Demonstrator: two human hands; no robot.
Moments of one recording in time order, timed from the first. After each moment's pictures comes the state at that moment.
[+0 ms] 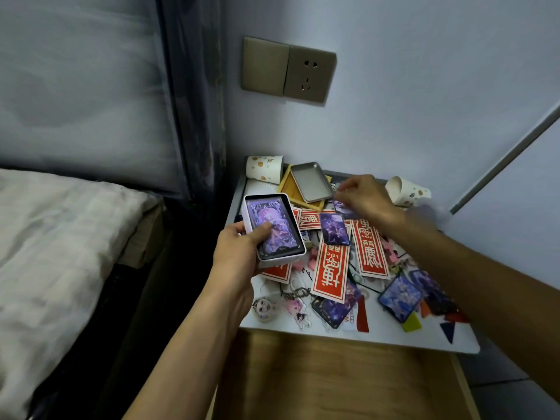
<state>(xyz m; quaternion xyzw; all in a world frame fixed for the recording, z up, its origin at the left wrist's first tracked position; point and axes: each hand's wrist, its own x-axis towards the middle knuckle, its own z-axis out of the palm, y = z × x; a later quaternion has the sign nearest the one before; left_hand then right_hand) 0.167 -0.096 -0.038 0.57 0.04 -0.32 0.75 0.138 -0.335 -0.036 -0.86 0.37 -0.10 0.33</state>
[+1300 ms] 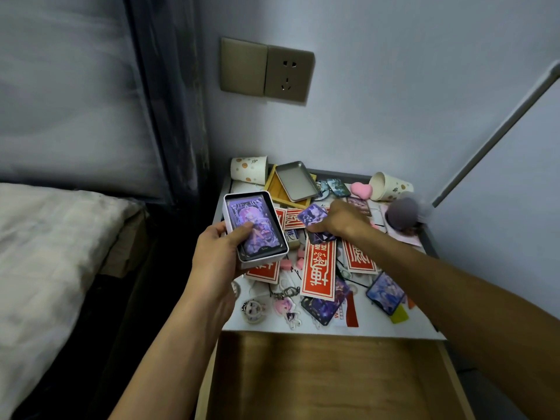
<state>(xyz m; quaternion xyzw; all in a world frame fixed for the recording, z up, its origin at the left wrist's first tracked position) 0.165 -0.091 -0.032 0.58 0.02 -0.32 0.75 0.138 -0.330 -0.075 -0.88 0.45 0.07 0.17</state>
